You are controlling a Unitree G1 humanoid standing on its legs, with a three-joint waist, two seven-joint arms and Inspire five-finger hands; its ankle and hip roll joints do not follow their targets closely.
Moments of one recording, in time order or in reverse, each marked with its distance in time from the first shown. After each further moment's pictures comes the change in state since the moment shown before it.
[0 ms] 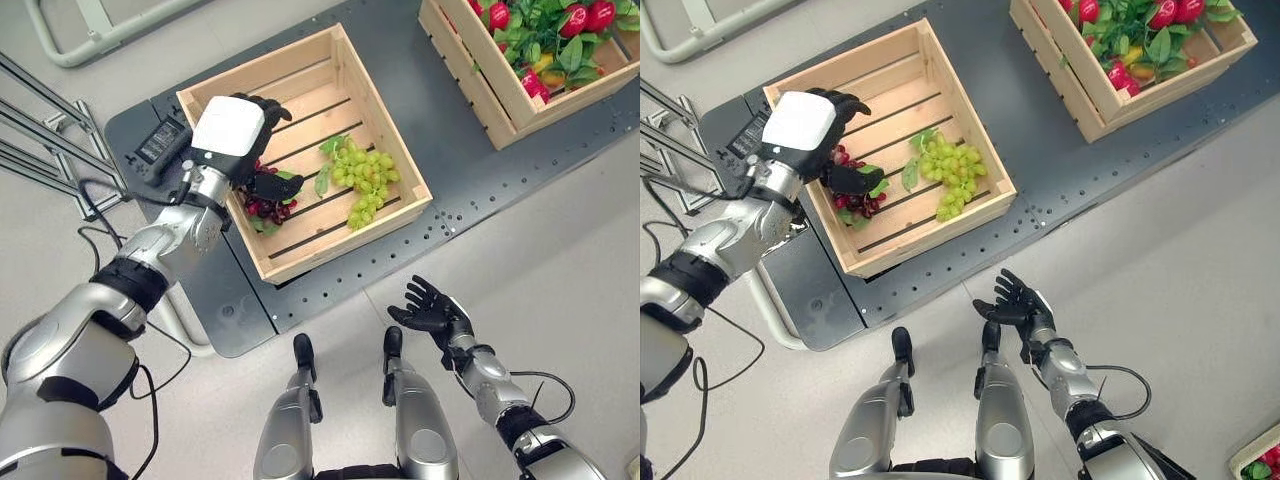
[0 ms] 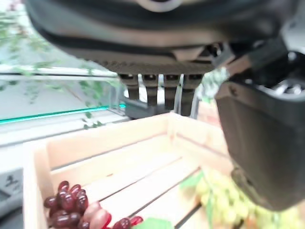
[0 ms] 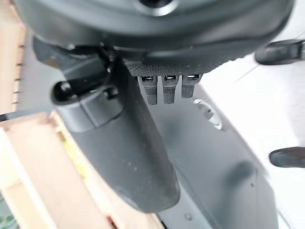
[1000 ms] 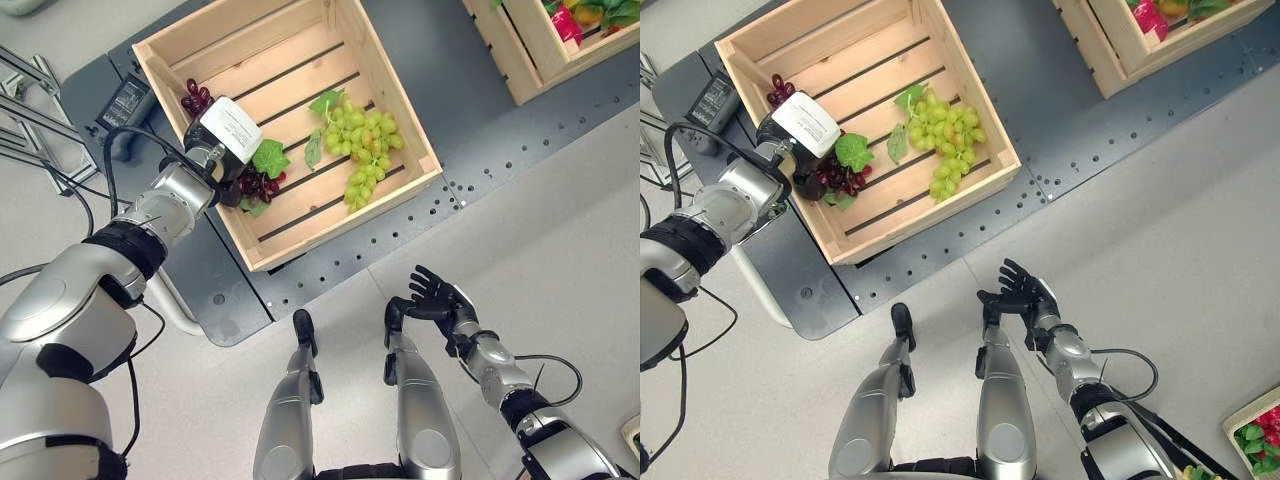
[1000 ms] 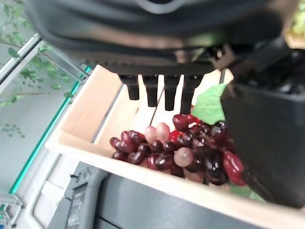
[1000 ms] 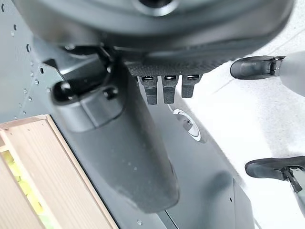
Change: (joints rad) left arm -0.177 -0.007 -0.212 0.156 0.566 0.158 -0.307; right arm -0.087 -0.036 0.035 0.041 0.008 0.001 0.001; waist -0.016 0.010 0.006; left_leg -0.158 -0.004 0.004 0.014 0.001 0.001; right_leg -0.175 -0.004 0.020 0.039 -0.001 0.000
